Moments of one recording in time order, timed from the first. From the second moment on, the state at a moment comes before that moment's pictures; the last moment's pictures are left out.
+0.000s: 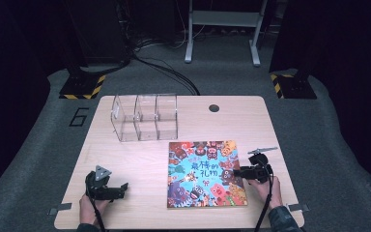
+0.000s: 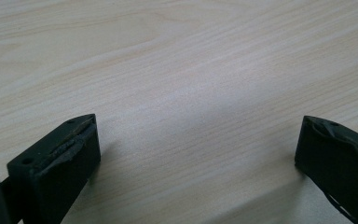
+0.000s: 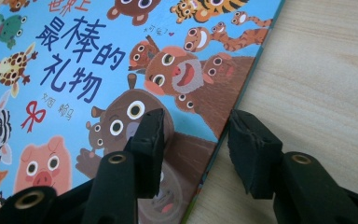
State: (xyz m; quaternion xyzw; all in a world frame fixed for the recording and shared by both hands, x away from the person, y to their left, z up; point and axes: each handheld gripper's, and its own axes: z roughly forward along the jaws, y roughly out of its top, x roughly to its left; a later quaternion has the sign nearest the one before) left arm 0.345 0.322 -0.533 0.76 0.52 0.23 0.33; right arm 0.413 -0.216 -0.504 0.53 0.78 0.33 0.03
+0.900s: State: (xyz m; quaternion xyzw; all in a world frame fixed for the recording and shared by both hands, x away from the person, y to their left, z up) left arm 0.355 0.288 -0.526 0.77 0.52 0.20 0.32; right arm 0.412 -0.191 -0.509 0.48 0.80 0.36 0.02
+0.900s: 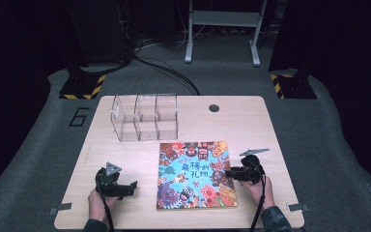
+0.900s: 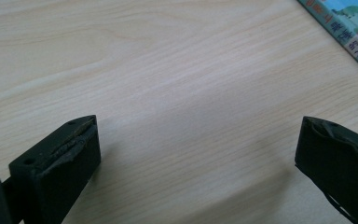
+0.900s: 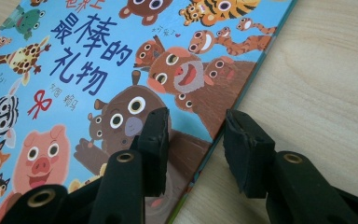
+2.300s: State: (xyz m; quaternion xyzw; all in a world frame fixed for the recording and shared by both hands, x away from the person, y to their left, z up) left arm 0.362 0.246 -0.532 0.78 0.48 0.21 0.34; right arm 0.457 -0.168 -0.499 0.48 0.82 0.30 0.03
